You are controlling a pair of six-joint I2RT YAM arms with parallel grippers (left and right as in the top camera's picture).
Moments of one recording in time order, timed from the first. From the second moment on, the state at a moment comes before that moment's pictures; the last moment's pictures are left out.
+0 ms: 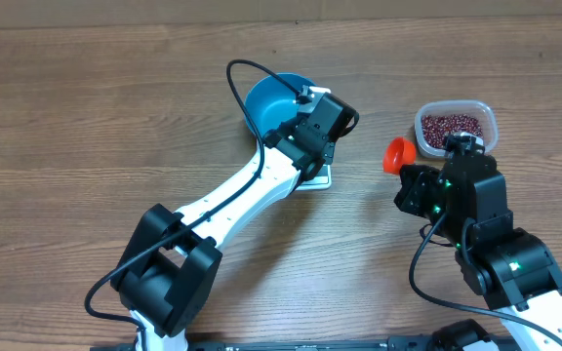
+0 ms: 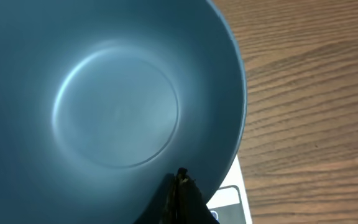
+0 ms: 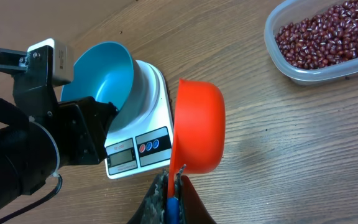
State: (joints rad) left arm -0.70 1.92 1.45 -0.51 -0.35 -0.45; right arm 0.32 0.91 0.91 -0.71 0.03 0.64
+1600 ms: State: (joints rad) left arm -0.69 1.51 1.45 -0.84 -0.13 -0.07; right arm 0.32 0.91 0.91 -0.71 0.03 0.64
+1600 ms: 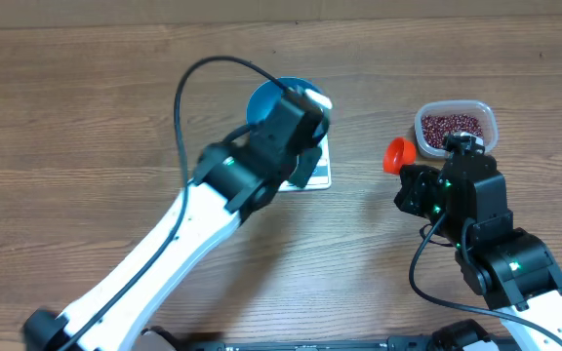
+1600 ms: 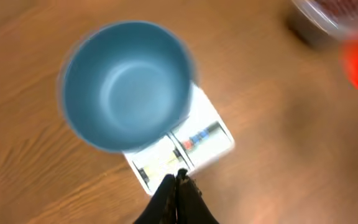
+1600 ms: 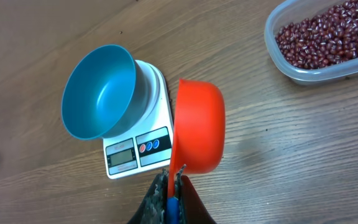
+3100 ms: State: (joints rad) left arm -0.69 1.59 0.84 -0.20 -0.02 0.19; right arm 0.32 0.91 0.91 -0.70 0.01 0.64
